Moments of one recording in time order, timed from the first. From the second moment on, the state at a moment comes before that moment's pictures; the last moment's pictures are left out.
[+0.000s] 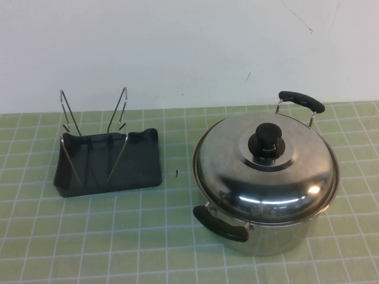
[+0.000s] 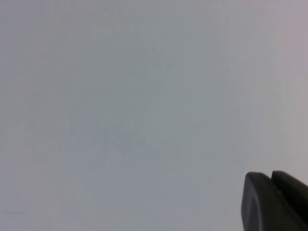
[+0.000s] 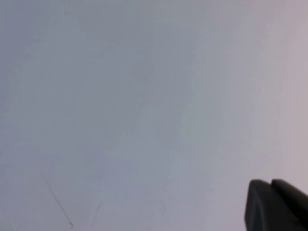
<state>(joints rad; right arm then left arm) -0.07 -0.01 0.03 -0.14 -0.47 -0.15 -0.02 -0.01 0.02 0.07 -0.58 -0.18</state>
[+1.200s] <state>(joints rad) 0.01 1.12 -0.67 -1.23 -0.78 0.81 -0.02 0.36 -0.21 0.84 -0.60 -1.05</state>
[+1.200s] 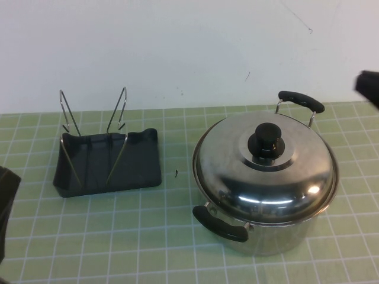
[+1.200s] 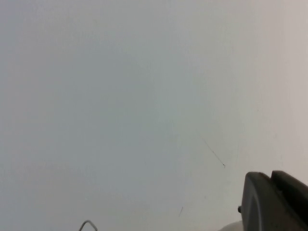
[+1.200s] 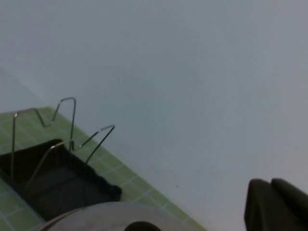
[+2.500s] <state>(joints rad) 0.34 1.64 -0.73 -0.79 -0.79 0.42 -0.02 0.40 -0.21 0.95 -0.62 -1.55</state>
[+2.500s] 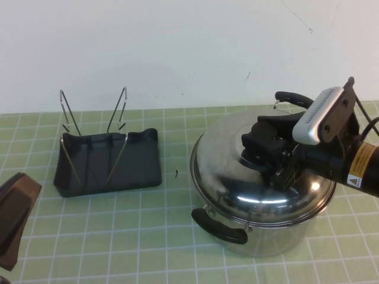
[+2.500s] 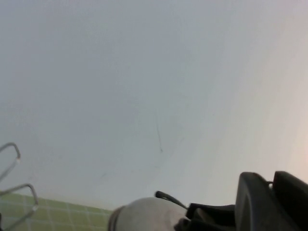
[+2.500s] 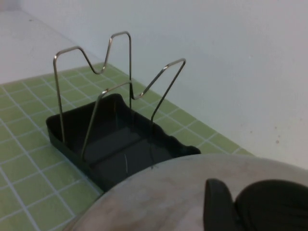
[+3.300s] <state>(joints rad) 0.68 1.34 -0.95 -1.00 -0.78 0.58 -0.02 0.40 -0.21 1.02 -0.84 -2.29</state>
